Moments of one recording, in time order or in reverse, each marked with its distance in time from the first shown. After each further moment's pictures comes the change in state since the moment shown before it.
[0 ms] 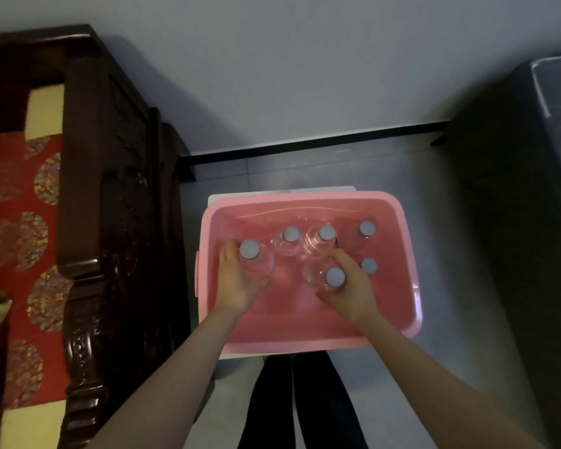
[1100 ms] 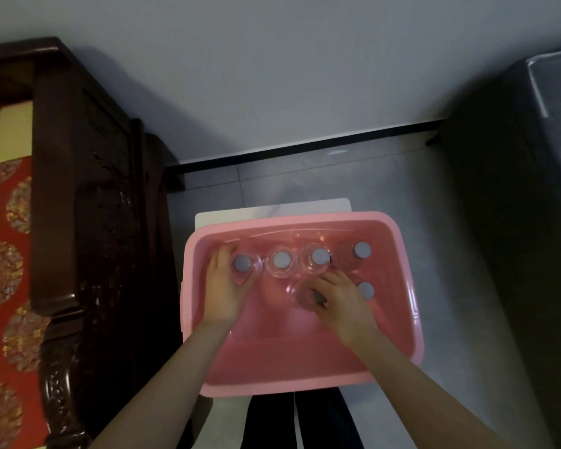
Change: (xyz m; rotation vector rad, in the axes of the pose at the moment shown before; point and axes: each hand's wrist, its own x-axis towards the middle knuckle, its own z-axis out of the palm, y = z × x) left_hand 0.043 -0.004 0.011 0.006 0.026 0.175; right_hand 0.029 0.002 0.000 -0.418 -0.107 -0.205
